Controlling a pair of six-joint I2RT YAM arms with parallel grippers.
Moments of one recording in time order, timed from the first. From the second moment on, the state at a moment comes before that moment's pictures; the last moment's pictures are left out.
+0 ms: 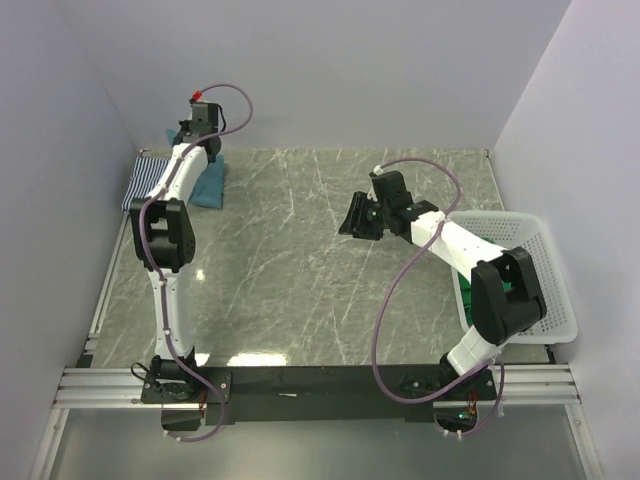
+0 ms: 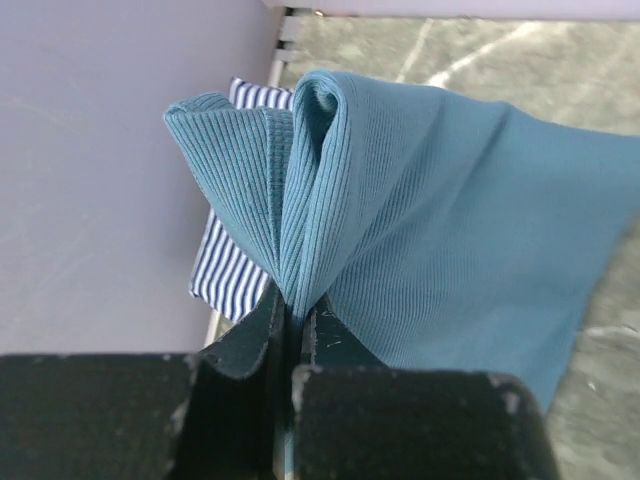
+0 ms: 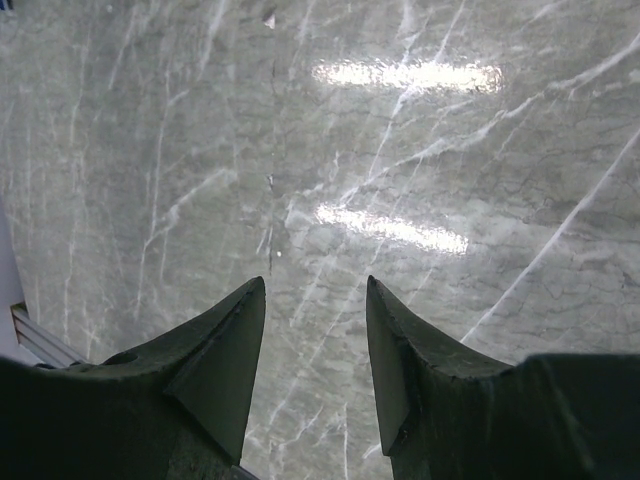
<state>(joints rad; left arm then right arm) -0.07 2.29 2.13 -0.54 -0.68 0.16 0.43 1.62 1.14 -0.33 -0.23 0.61</state>
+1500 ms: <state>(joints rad) 0.07 2.24 2.12 -0.47 -0.55 0.20 0.45 1.68 1.16 -0.33 -0.23 0.59</state>
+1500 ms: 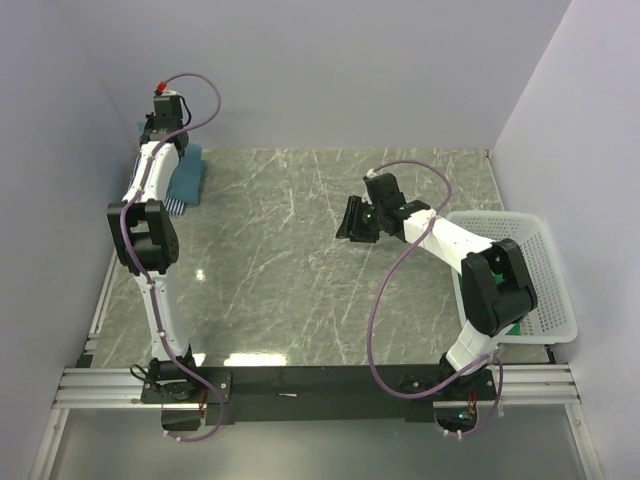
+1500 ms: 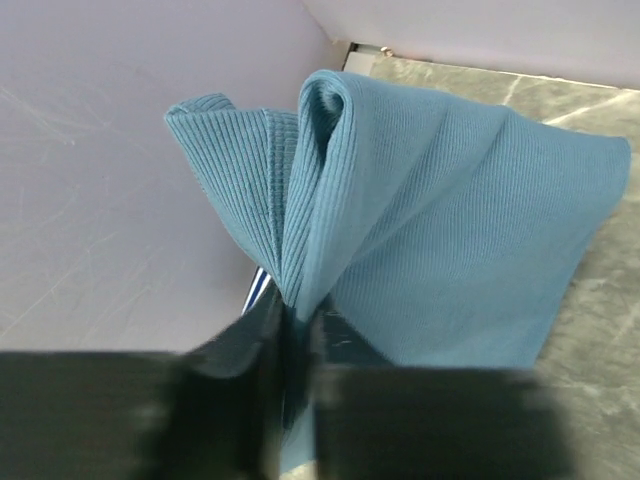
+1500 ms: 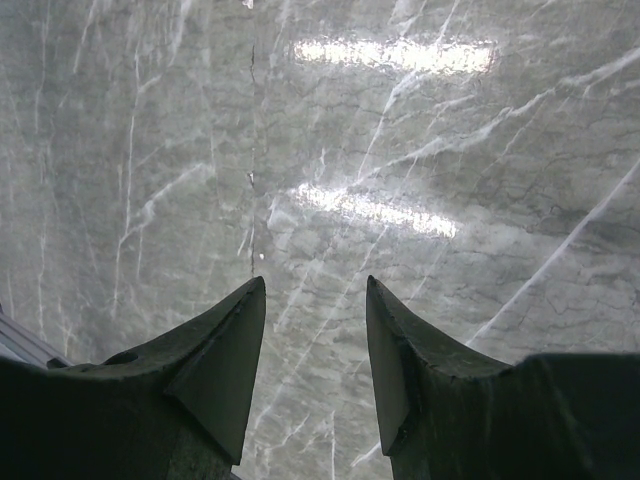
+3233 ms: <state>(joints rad) -0.72 1.34 1.14 -0.37 -0.18 -0.59 -0.19 1.19 0.93 -0.77 0.53 0.86</state>
